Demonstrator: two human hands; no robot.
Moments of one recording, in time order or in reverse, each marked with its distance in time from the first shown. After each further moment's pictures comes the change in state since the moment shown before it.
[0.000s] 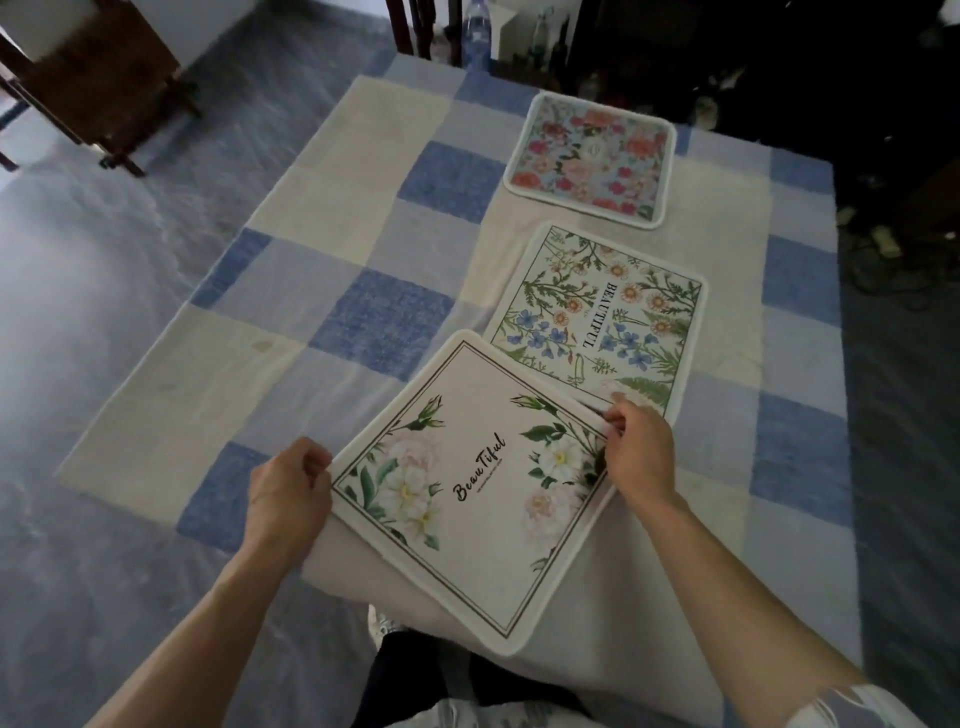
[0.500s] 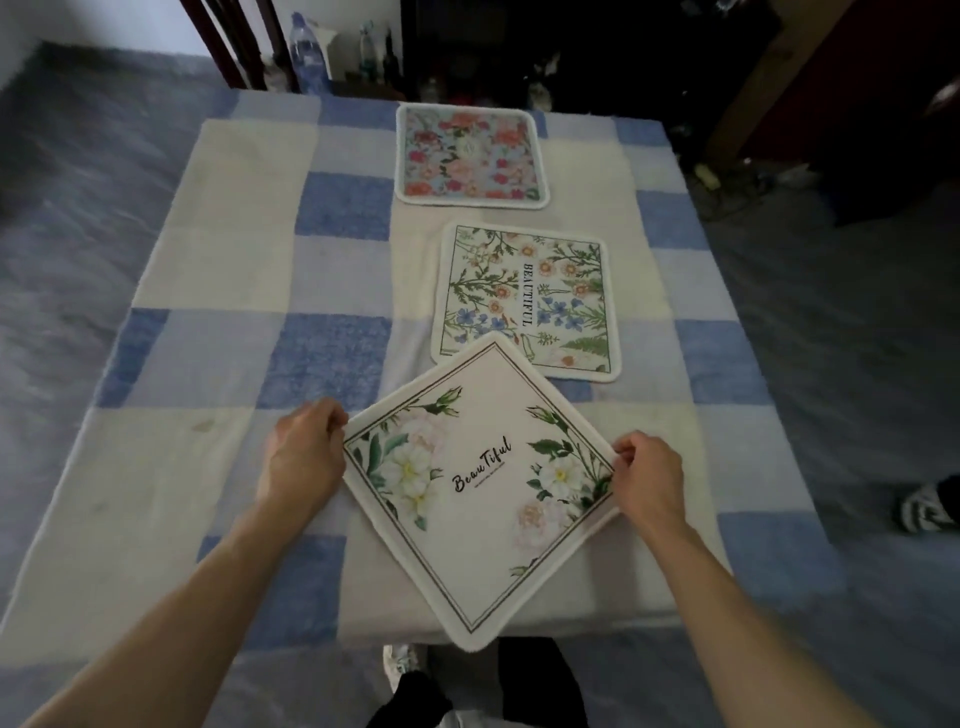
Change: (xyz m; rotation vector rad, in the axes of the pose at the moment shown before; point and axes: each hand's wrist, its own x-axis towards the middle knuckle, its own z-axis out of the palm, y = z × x) left_hand 0.089 0.047 -0.004 0.105 -0.137 0.642; right_hand -0.106 -0.002 -0.008 0.002 0.130 0.418
